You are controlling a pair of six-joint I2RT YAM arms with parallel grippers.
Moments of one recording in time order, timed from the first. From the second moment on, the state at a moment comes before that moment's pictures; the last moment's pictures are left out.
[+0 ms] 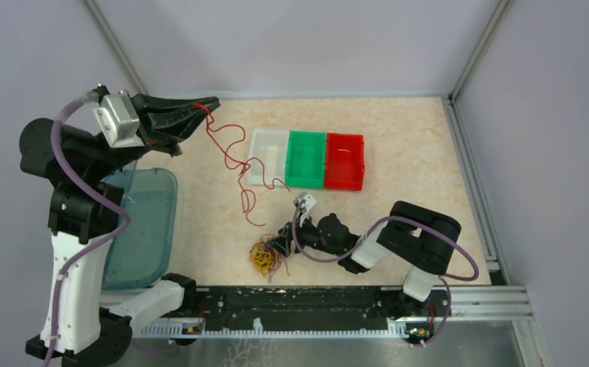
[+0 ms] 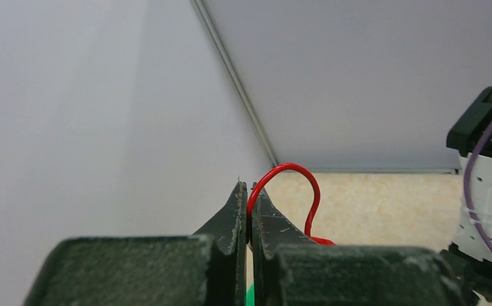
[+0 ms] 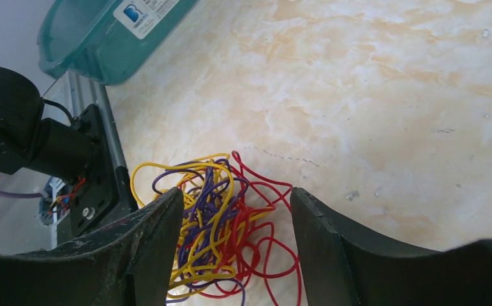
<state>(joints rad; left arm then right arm) -0.32 1.00 1.64 -0.18 0.82 0.08 1.05 1.70 0.40 1.12 -0.11 0.52</state>
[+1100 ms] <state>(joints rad) -0.32 1.14 1.44 -0.09 0.65 0.18 0.97 0.99 0.37 0.65 0.21 0.37</state>
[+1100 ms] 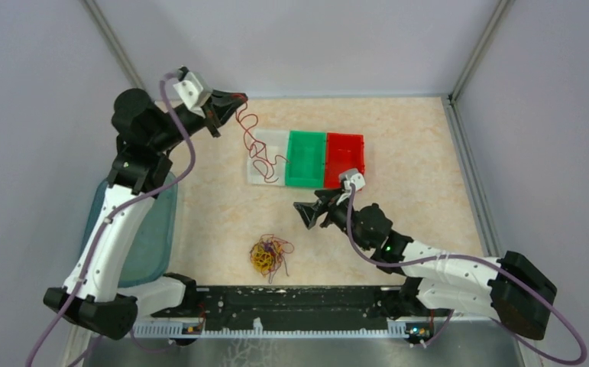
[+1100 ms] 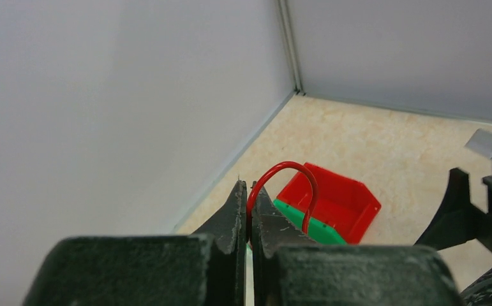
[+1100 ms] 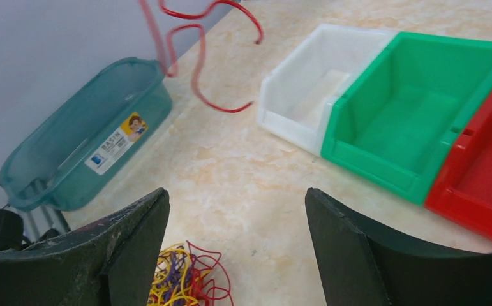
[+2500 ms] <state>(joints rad) -0.38 1.54 1.31 0.12 0.13 0.65 0.93 0.88 0.37 0.47 0.39 0.39</state>
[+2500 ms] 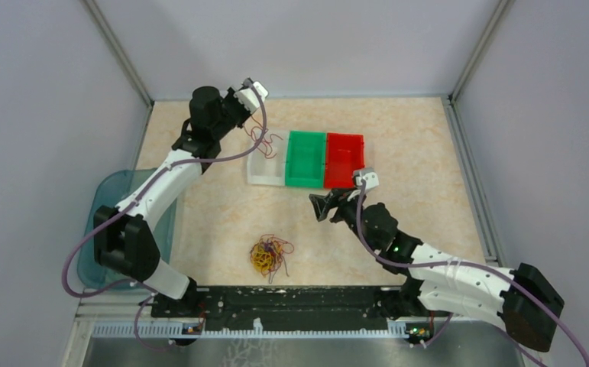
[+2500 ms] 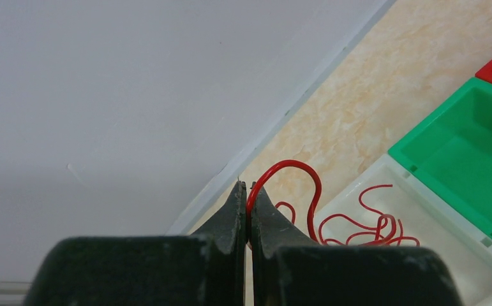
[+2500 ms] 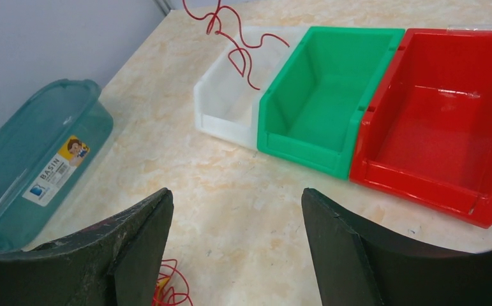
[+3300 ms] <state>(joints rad) -0.40 1.77 1.42 -0.07 0.20 0.47 0.91 0.84 0.38 0.48 0.37 0.40</state>
